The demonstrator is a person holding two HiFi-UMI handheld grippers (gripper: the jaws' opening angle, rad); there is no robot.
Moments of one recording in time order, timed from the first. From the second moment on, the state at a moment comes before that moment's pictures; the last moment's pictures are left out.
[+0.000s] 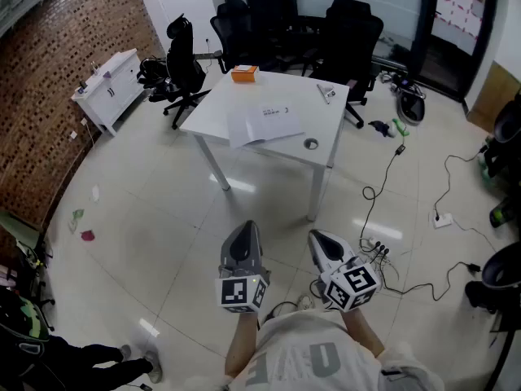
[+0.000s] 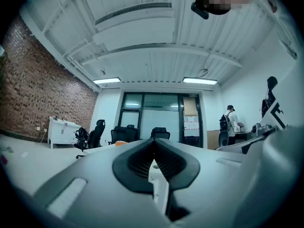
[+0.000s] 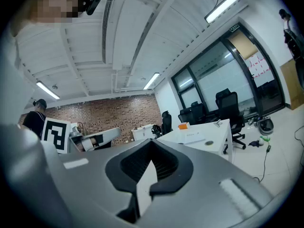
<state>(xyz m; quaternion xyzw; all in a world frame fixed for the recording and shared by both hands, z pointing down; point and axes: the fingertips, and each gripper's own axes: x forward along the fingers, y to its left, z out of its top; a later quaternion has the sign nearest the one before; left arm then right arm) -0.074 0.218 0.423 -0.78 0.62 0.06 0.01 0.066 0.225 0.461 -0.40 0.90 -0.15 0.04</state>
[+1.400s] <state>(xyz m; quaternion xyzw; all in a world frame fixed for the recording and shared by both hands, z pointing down) -0.091 0.179 0.459 -0.76 0.65 0.05 -0.03 0.076 0.191 0.488 -0.39 0.89 -0.21 0.06</state>
